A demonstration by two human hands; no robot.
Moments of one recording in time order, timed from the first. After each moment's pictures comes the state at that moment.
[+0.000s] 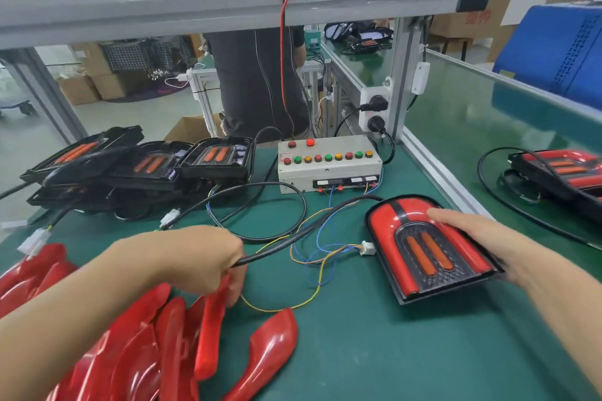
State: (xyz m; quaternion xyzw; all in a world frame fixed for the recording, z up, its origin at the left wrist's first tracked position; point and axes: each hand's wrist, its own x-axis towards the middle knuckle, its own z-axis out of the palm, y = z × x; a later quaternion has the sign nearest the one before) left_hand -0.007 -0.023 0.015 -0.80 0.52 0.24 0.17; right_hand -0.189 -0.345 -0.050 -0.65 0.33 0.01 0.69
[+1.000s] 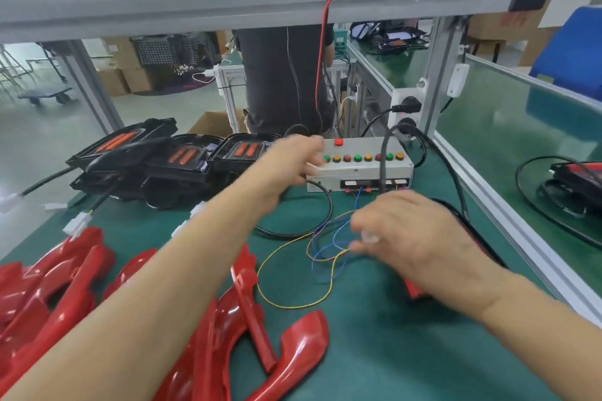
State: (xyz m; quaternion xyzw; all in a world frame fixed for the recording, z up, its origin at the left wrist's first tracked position) left_hand 0.015 -0.099 0.030 -0.77 0.23 0.21 -0.56; right_hand -0.142 -0.227 -0.010 -0.90 -0.22 -0.38 0.04
